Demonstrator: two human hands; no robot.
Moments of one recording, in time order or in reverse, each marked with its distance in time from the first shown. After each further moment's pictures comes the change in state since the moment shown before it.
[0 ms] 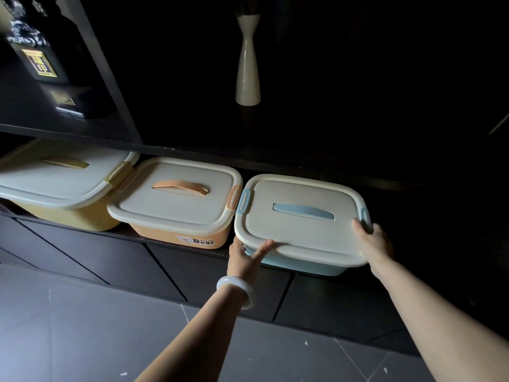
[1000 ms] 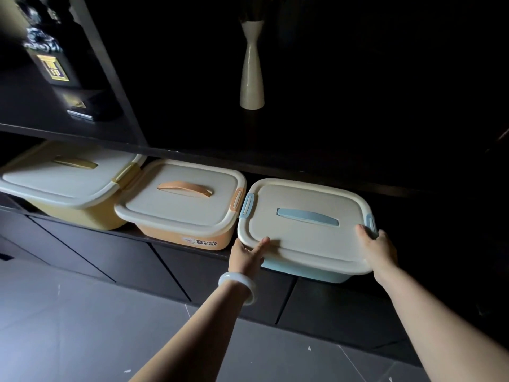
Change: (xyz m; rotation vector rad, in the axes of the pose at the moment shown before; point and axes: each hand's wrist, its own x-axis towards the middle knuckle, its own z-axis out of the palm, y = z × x) left_hand 0.006 0.011 0.004 -0.175 0.071 -0.227; right_hand 0.007 0.002 0.005 -0.043 0.018 0.028
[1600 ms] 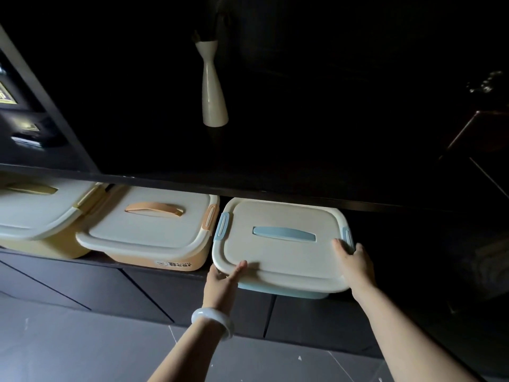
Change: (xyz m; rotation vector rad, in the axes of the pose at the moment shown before) left_hand -0.009 -0.018 -0.001 0.006 0.033 -0.008; right_hand -0.008 0.011 -0.007 0.050 -0.004 0.051
